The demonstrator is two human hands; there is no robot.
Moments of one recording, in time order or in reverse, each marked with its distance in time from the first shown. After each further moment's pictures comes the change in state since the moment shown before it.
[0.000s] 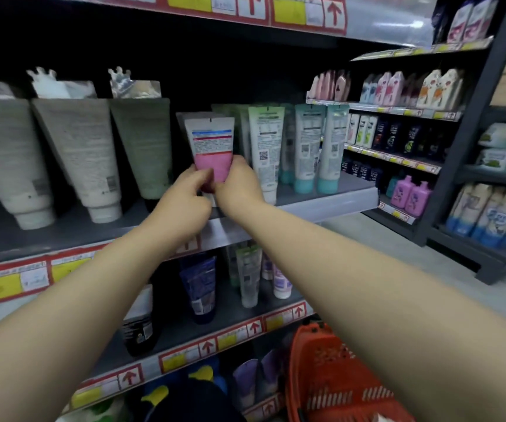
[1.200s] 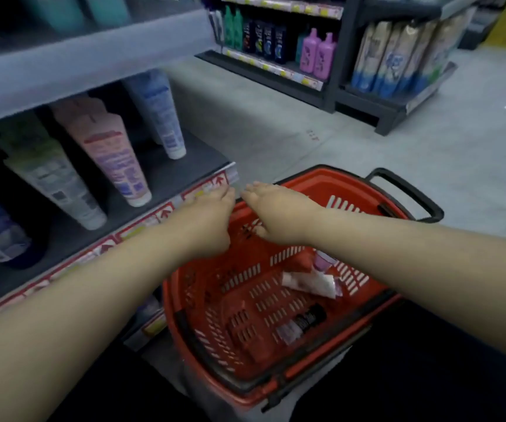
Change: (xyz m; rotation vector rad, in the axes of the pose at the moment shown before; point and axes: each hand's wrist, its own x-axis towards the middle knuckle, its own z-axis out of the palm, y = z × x) left_hand -0.074 0.003 0.292 0.874 -0.860 0.136; right_hand -0.160 0.289 -0.182 -0.956 -0.583 -0.071
